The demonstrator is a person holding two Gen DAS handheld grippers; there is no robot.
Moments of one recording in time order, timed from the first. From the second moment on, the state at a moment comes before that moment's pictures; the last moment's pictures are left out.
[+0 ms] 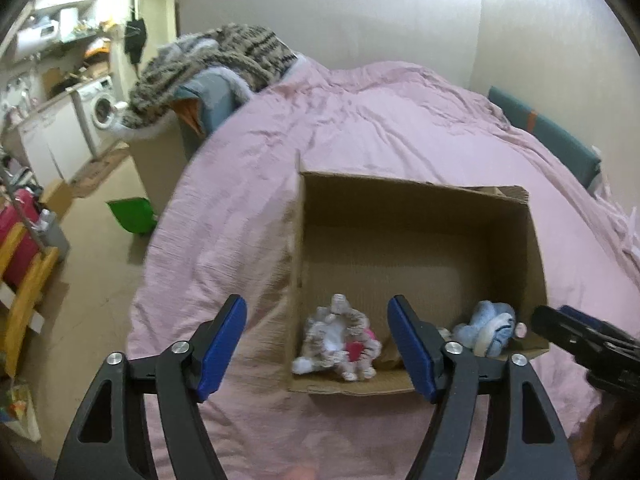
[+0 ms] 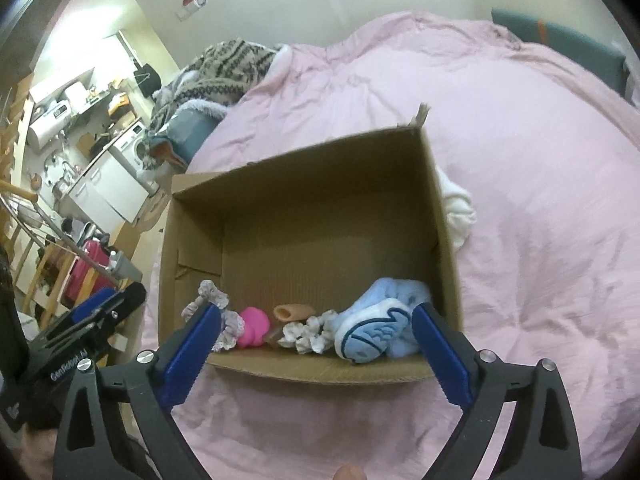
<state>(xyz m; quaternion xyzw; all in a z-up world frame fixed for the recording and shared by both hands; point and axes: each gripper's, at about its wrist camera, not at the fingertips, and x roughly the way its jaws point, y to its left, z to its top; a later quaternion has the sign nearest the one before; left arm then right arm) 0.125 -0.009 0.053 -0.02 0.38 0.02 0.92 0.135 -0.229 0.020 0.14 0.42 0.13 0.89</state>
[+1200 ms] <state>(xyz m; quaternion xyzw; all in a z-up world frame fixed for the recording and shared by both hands) 0.068 -0.010 0.042 -0.02 0.41 0.01 0.91 0.077 -0.198 0.018 0.03 0.39 0.07 0.92</state>
